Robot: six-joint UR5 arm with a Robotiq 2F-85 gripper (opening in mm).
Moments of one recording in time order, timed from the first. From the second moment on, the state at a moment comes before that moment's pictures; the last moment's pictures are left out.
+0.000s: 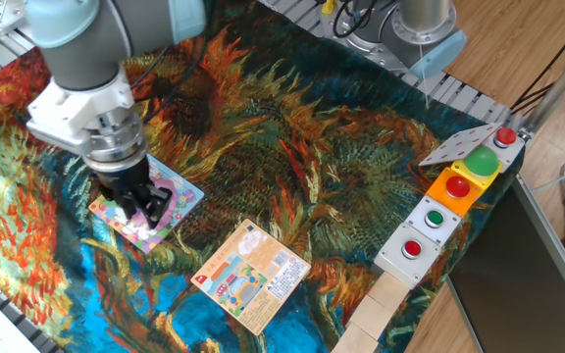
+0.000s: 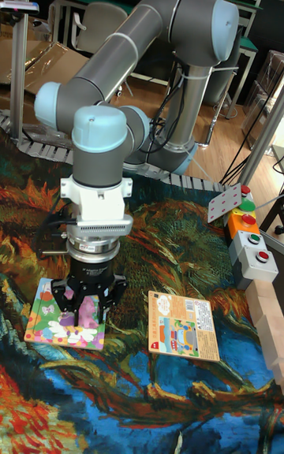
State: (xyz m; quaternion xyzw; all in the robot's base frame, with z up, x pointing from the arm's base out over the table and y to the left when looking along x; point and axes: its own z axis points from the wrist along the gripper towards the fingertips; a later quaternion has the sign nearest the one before) arm 0.654 -0.049 0.027 -0.12 0.99 0.05 0.09
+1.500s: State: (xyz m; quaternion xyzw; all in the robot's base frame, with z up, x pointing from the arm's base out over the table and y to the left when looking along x) arm 0.634 -0.039 0.023 -0.06 0.99 0.05 0.09
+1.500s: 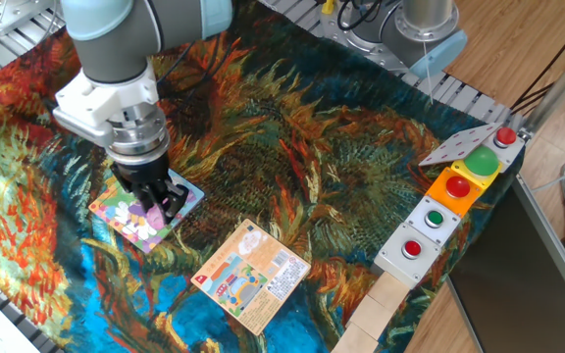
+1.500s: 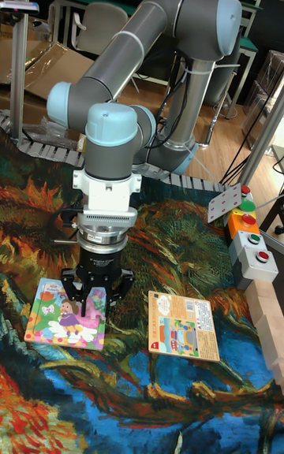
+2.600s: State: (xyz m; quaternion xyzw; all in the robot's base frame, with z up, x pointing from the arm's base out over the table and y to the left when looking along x) arm 0.618 -0.052 0.020 0.01 1.00 0.04 0.08
